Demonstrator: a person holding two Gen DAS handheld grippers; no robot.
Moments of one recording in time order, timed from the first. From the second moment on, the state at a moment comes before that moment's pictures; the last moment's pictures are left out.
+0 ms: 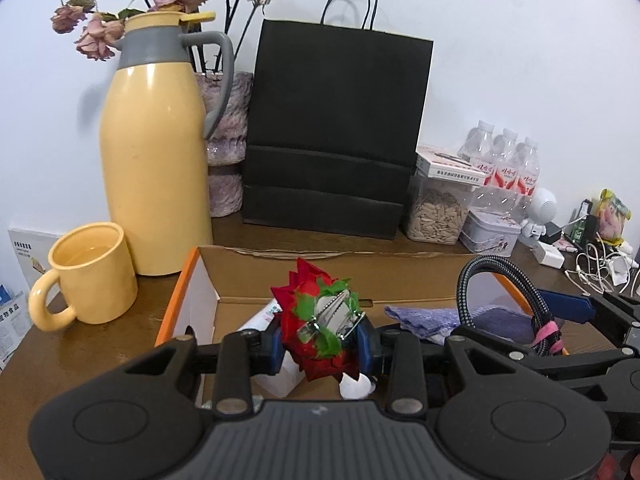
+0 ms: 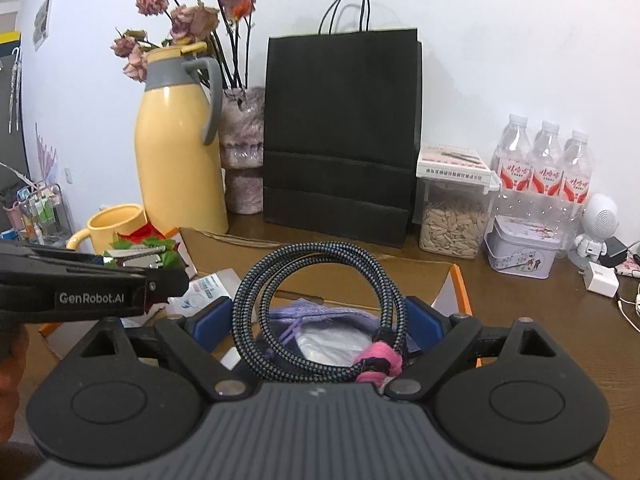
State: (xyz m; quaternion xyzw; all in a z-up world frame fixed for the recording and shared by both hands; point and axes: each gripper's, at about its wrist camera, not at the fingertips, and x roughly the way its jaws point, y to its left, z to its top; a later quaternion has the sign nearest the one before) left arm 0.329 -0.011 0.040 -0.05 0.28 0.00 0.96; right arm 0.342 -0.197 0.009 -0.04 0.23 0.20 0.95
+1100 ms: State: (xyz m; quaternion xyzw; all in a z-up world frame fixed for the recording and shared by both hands) left arm 0.322 -0.009 0.048 -0.03 0.24 0.01 0.97; right arm 0.343 -0.194 0.003 -0.06 0.24 0.20 0.95
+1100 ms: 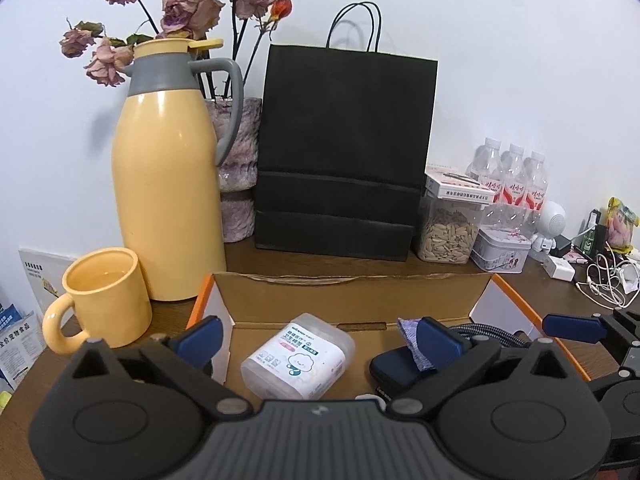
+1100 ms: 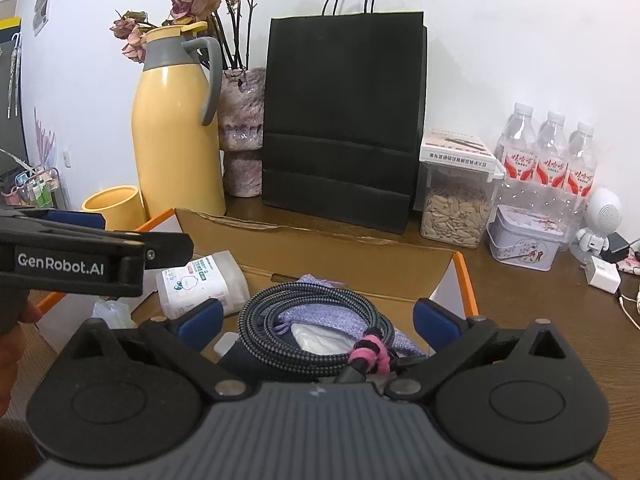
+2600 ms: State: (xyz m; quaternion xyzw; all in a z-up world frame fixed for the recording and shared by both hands) left arm 0.157 0.035 0.036 -0.01 0.24 0.03 0.97; right arm 0.191 -0.200 -0.010 -0.08 0.25 0.18 0.95
